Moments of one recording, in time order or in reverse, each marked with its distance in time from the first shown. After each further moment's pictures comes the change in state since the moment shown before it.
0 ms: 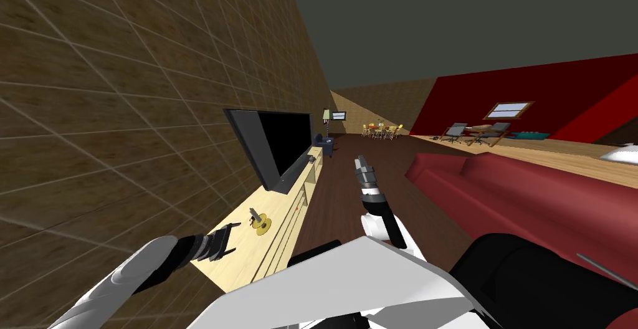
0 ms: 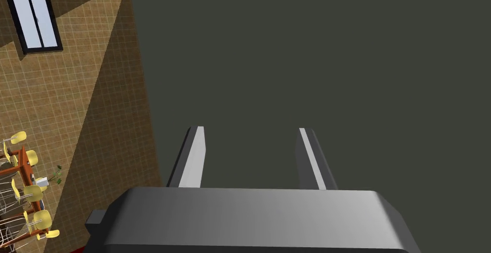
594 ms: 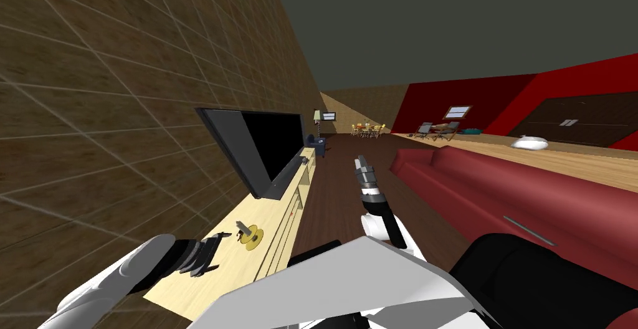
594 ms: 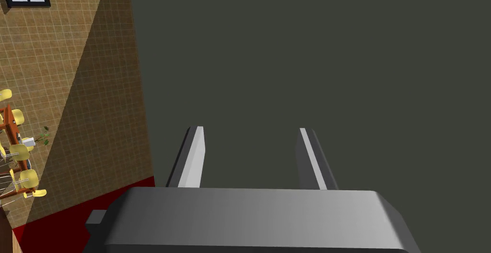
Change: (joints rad) left arm -0.066 0.025 -0.003 0.118 -0.182 -0.084 -0.070; right arm 0.000 0.000 0.000 0.000 0.000 0.000 0.000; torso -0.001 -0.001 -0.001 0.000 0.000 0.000
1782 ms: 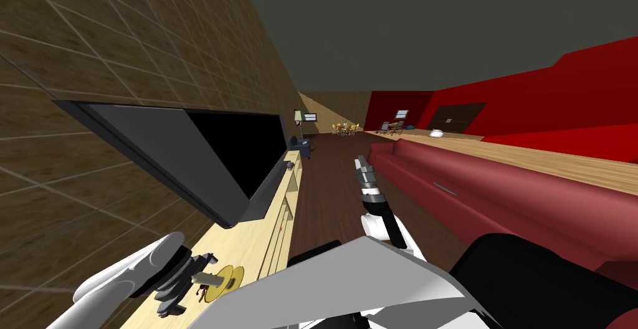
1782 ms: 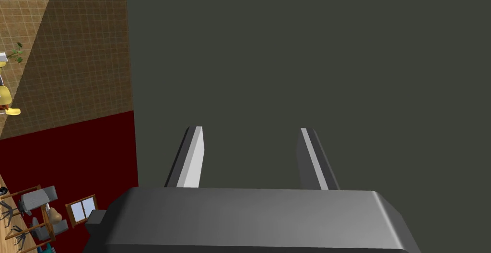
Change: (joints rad) left arm -0.121 -0.022 -0.036 0.215 -0.321 -0.160 -0.131; right arm 0.000 0.000 0.000 0.000 0.000 0.000 0.000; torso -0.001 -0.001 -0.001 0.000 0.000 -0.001
